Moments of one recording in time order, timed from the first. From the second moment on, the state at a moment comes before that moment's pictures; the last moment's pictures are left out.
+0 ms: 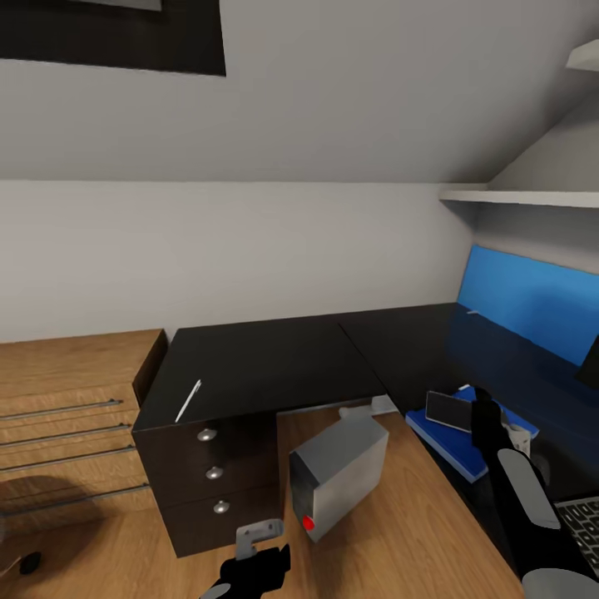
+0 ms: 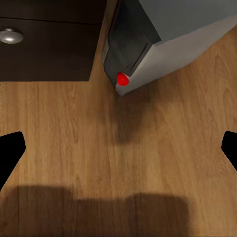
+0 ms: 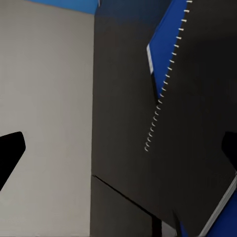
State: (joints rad) left arm -0.01 -0.13 -0.41 -1.35 0.49 0.47 0.51; right arm -0.46 -0.12 -0.27 -1.12 -1.41 -0.08 -0.23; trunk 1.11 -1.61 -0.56
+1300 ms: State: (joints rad) left arm -0.01 -0.10 -0.40 -0.67 0.38 -0.01 0.50; right arm -0.46 -0.06 -0.03 -1.14 -1.40 -0.08 -0.25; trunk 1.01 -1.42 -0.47
